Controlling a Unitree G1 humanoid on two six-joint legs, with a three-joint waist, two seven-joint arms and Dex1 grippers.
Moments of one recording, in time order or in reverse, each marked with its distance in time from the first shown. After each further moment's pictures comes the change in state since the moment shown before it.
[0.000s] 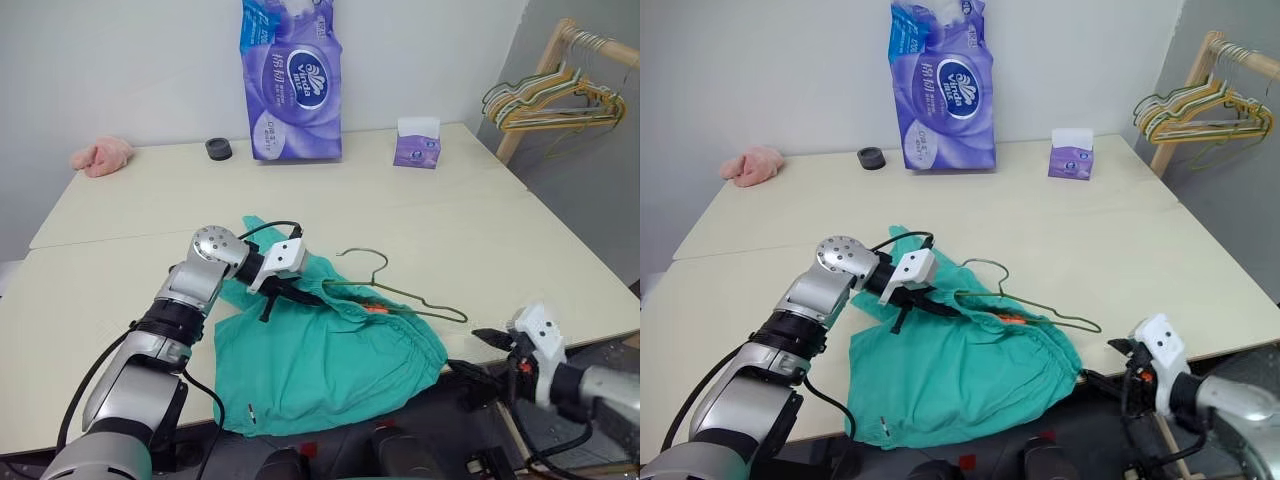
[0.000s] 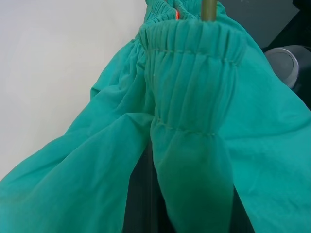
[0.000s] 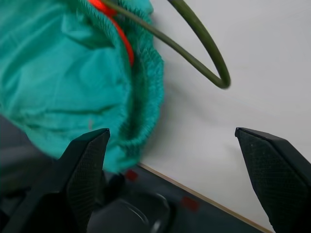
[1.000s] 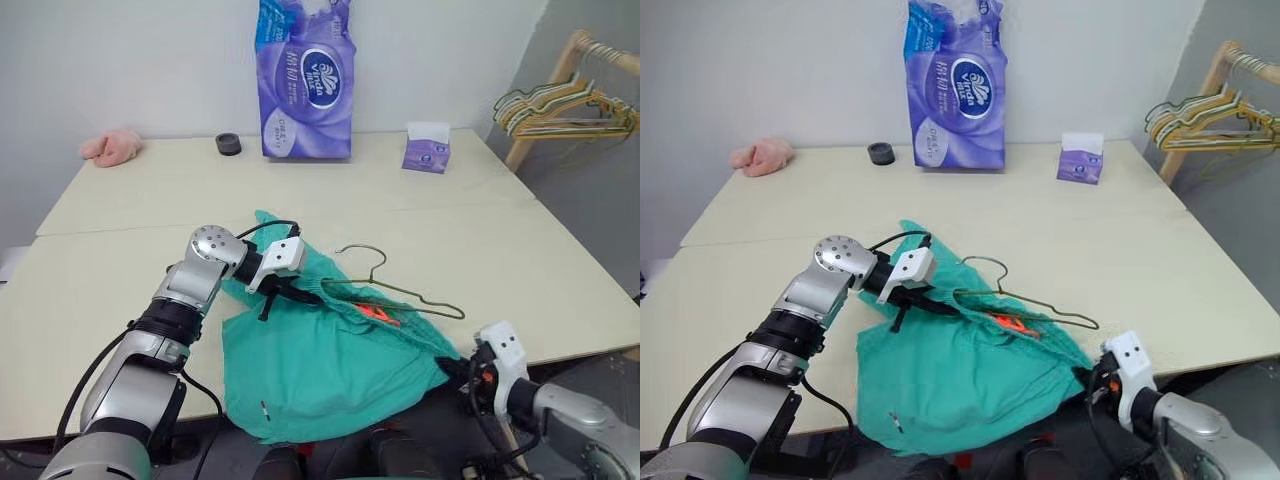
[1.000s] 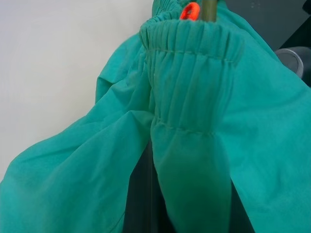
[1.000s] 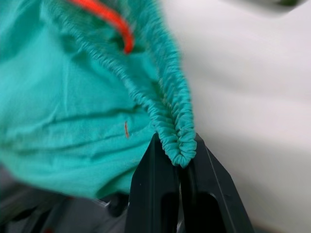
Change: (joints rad) left arm 0.000 0.004 0.000 -0.002 -0.009 0.026 0.007; right arm -0.078 0.021 0.110 0.094 0.047 -0.023 -0.196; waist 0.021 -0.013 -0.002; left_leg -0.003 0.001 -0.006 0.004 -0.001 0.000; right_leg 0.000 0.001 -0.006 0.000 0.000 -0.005
